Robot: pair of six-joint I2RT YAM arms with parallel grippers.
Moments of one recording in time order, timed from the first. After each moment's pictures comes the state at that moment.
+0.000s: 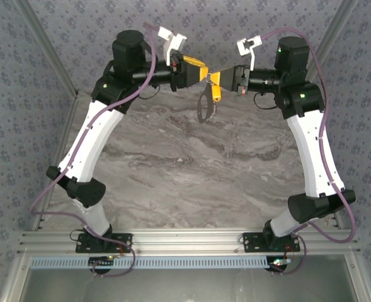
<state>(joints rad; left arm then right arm) -0.58 1.79 2.30 -0.59 0.80 -0.29 0.24 1.55 2.02 -0.67 -1.06 0.38</state>
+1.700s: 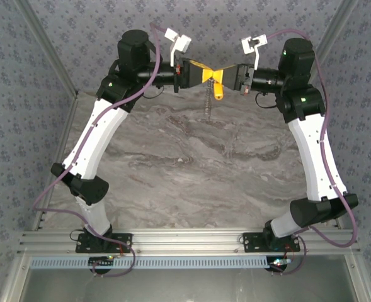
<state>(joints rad) -0.60 1.83 2.33 -0.53 0.91 -0.36 0.21 1.49 1.90 -0.45 -1.10 0.53</state>
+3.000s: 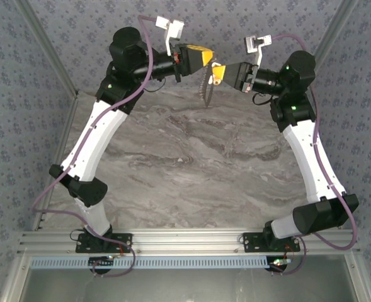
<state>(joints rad) -0.61 1.80 2.31 -0.31 0.76 -0.49 0.22 1.44 1.66 0.09 -1.13 0.94</state>
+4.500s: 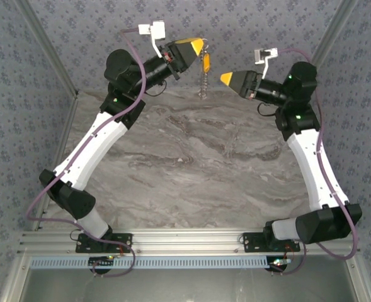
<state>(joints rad) -0.62 1.65 1.90 0.24 0.51 -0.74 0.14 1.34 1.50 0.00 -1.04 0.91</state>
